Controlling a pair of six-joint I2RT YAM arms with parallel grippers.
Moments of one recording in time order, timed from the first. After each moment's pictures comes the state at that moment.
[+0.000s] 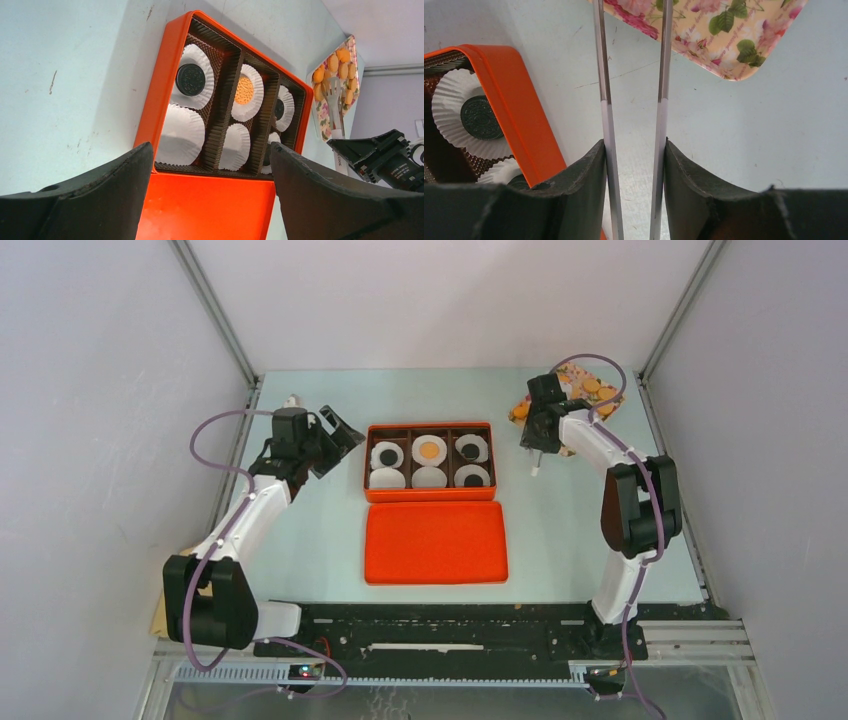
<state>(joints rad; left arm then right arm) -0.11 1.30 0.96 -0.25 0.14 -0.78 0.24 1.88 1.48 -0.61 0.24 0.45</state>
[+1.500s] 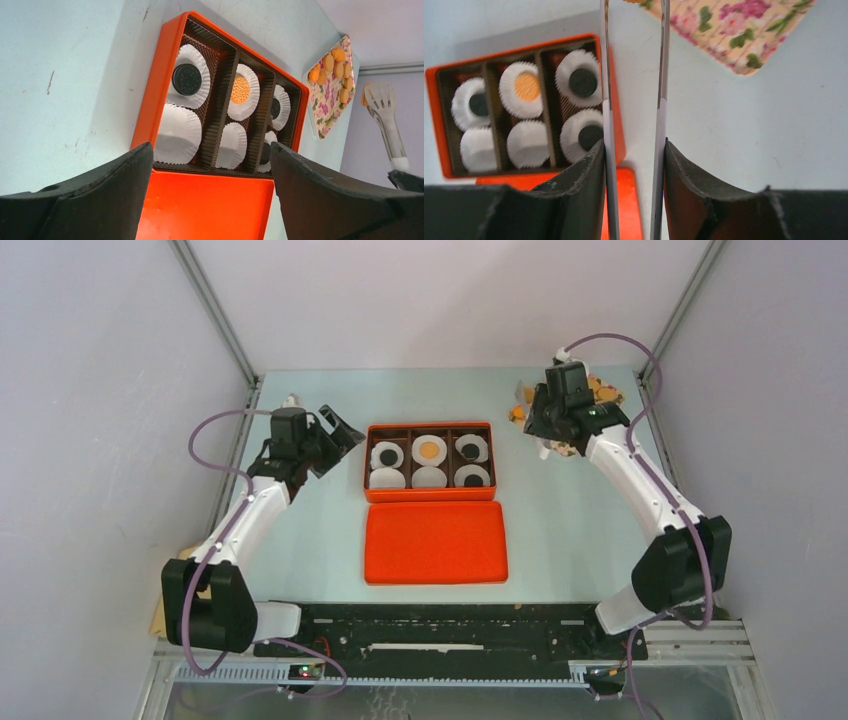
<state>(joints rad) -0.11 1.29 0.96 -0.25 0.14 -0.78 0.29 1.55 1.45 -0.65 0.17 0.44</state>
